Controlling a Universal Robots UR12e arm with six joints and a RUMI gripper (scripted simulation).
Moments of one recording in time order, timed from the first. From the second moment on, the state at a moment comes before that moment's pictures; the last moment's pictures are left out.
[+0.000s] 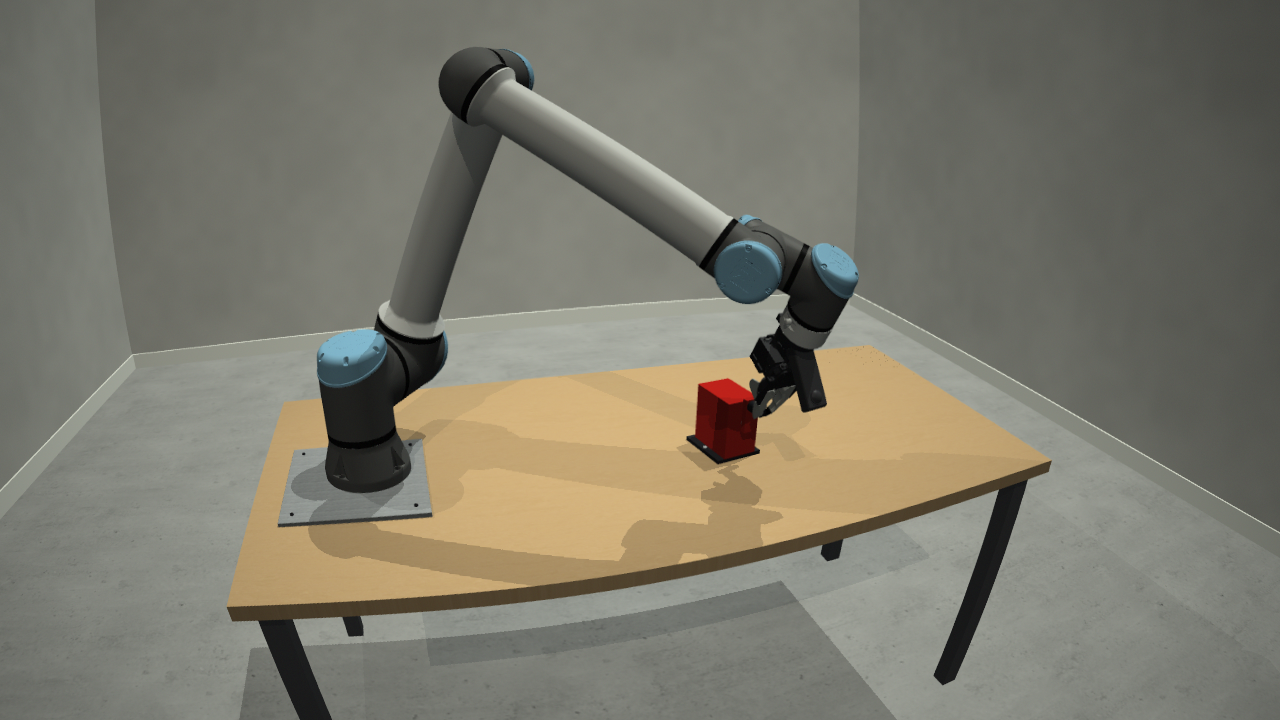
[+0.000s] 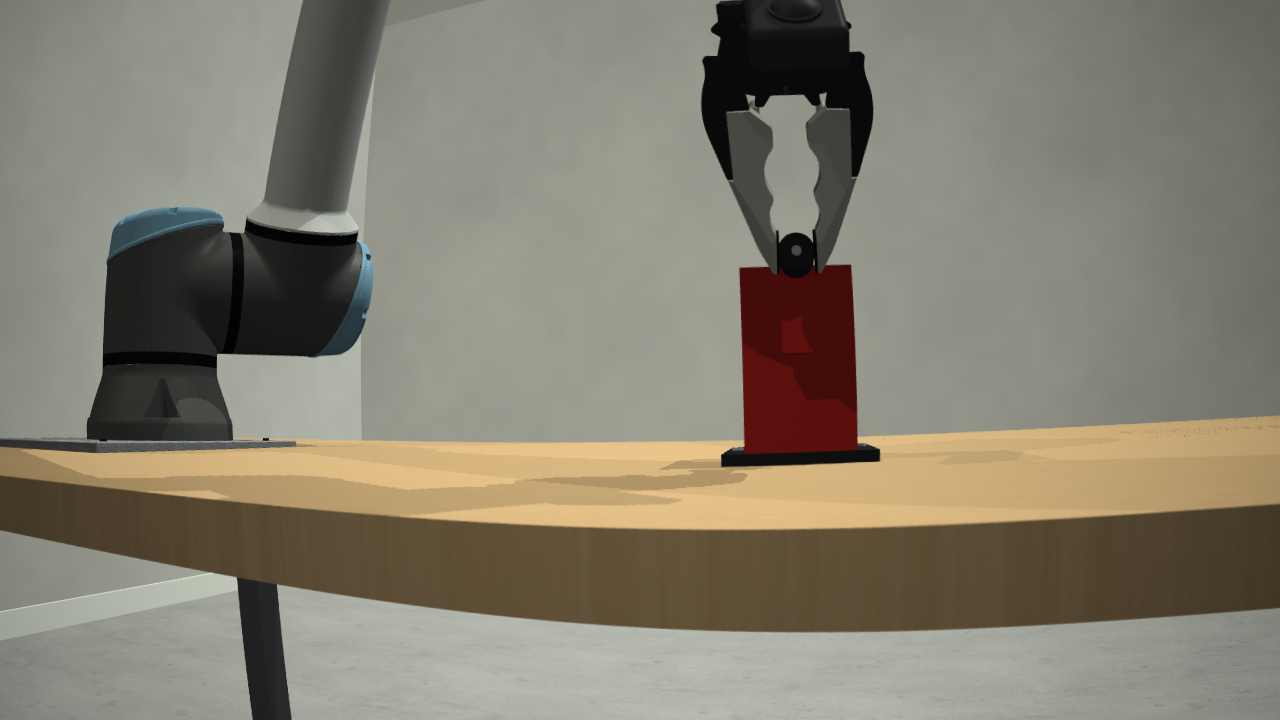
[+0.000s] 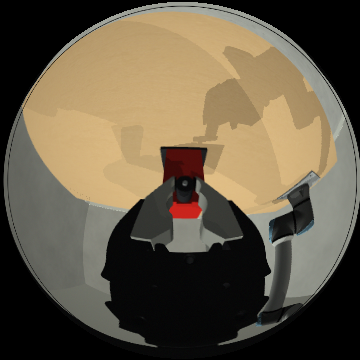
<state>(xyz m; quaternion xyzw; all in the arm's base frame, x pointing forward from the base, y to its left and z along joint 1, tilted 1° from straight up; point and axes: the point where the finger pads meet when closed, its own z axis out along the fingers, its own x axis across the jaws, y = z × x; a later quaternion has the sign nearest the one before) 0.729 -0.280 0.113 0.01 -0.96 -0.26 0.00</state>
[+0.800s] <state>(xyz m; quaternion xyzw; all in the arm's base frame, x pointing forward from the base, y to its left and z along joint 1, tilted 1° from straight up) 0.734 -0.280 0.113 0.01 -0.96 -0.26 0.00</state>
